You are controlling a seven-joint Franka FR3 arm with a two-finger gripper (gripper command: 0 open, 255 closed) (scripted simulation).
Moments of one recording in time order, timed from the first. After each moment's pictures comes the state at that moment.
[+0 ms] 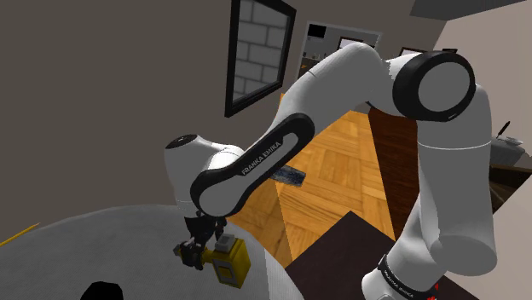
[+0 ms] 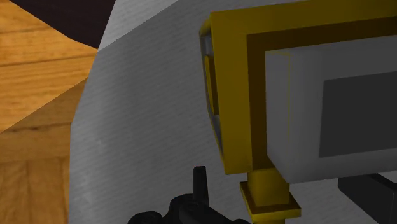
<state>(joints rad) 0.32 0.44 0.45 -2.02 -0.13 2.18 0.43</state>
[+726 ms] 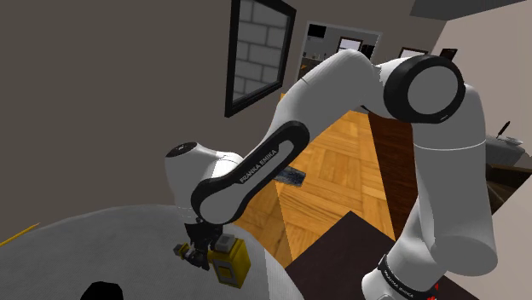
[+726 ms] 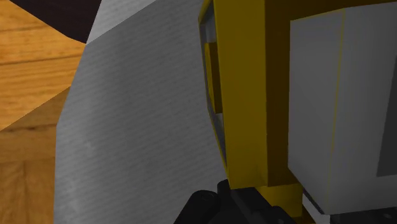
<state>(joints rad) 0.33 0.48 0.44 -2.02 -0.15 2.21 0.44</state>
